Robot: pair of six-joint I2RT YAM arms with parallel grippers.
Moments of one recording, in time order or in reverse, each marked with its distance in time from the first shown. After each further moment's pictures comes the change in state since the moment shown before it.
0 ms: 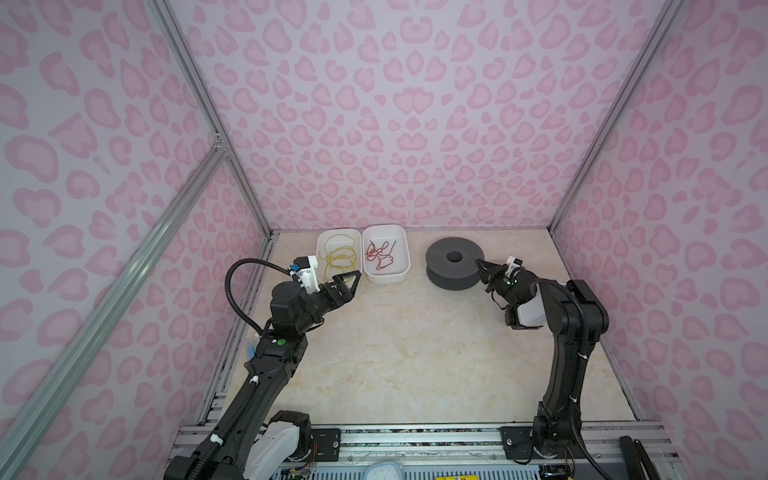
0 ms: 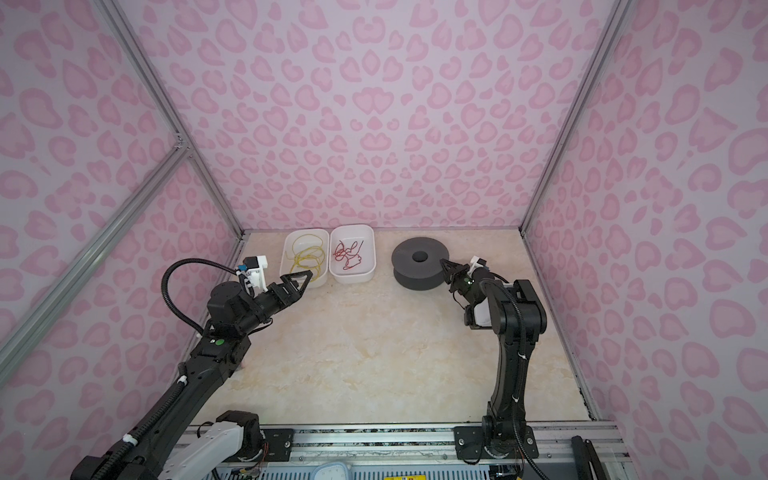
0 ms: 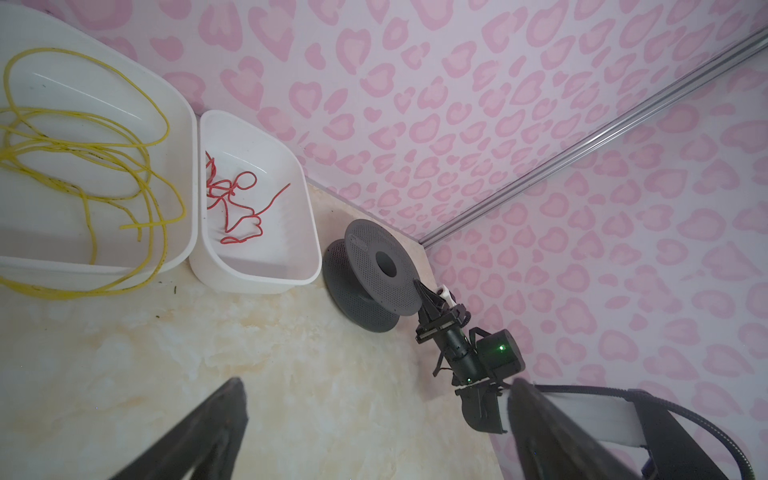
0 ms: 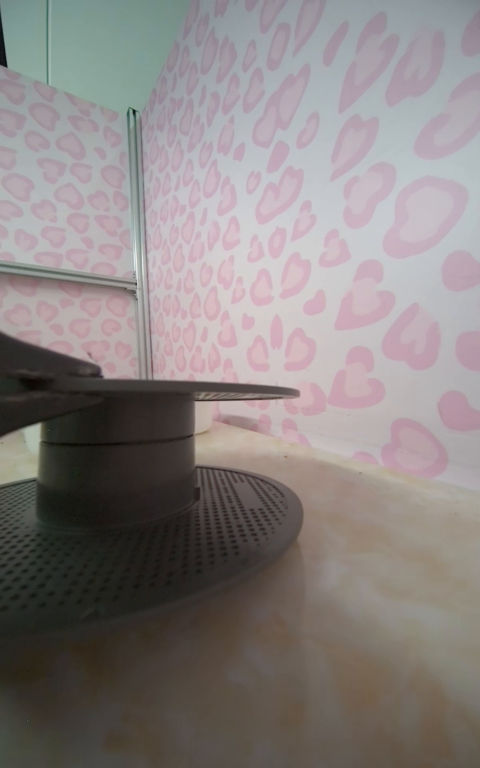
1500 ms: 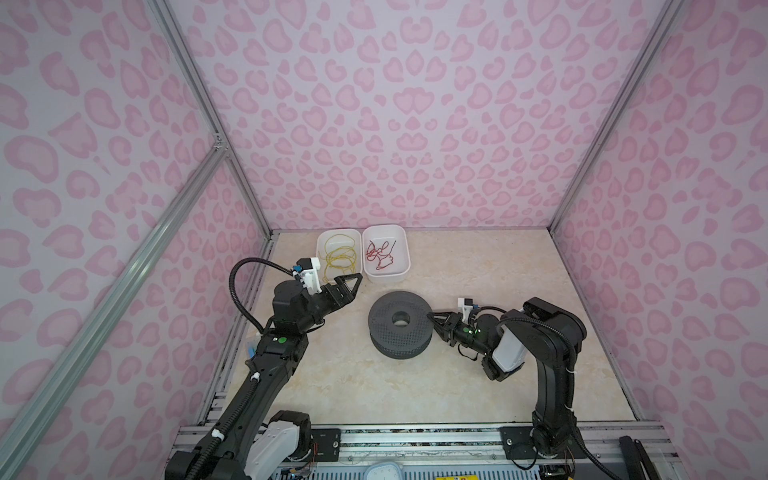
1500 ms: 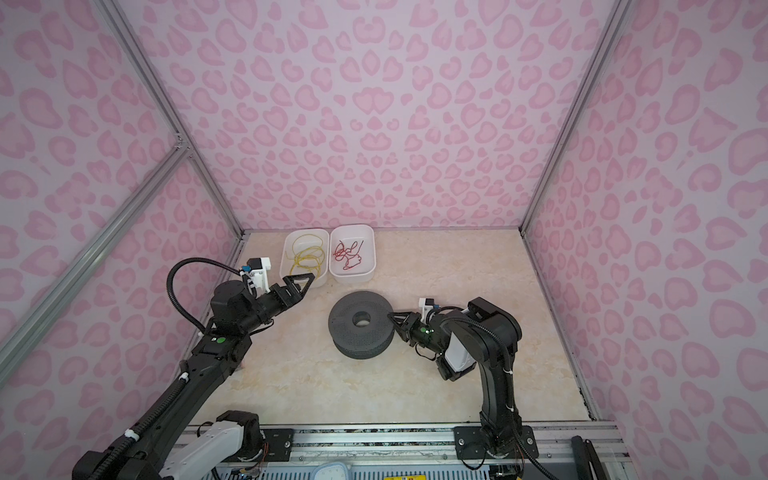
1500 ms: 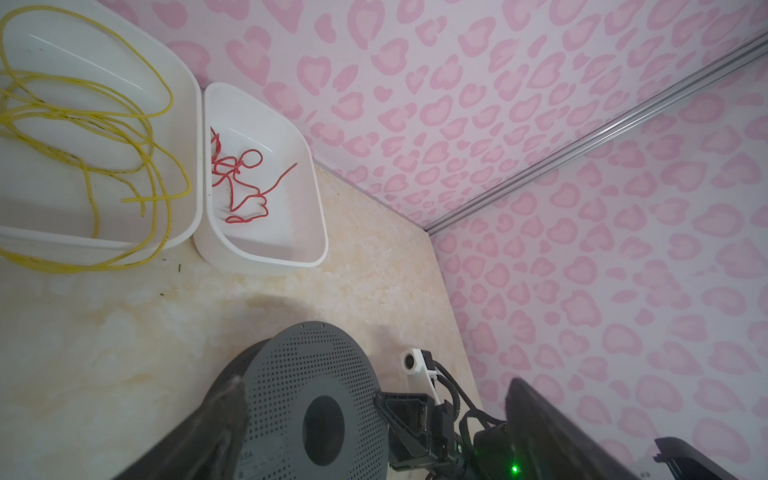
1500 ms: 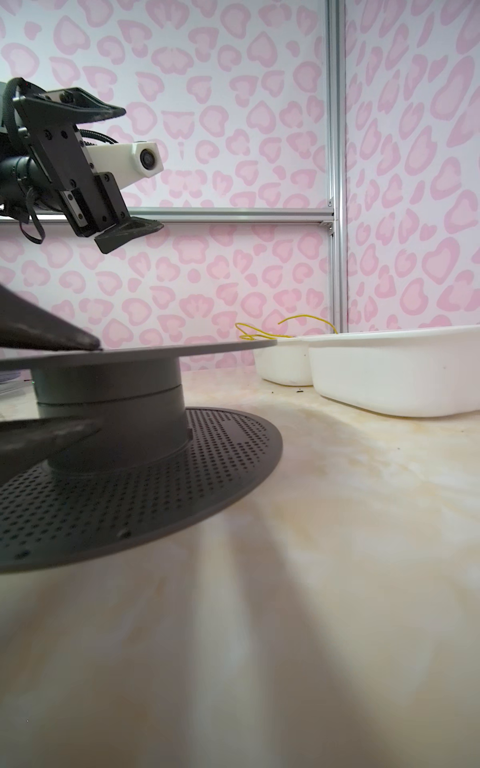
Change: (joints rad) left arm 0.000 0.040 0.020 -0.035 0.030 0.004; right arm 0.492 -0.117 -0.405 0.148 0.106 -0.088
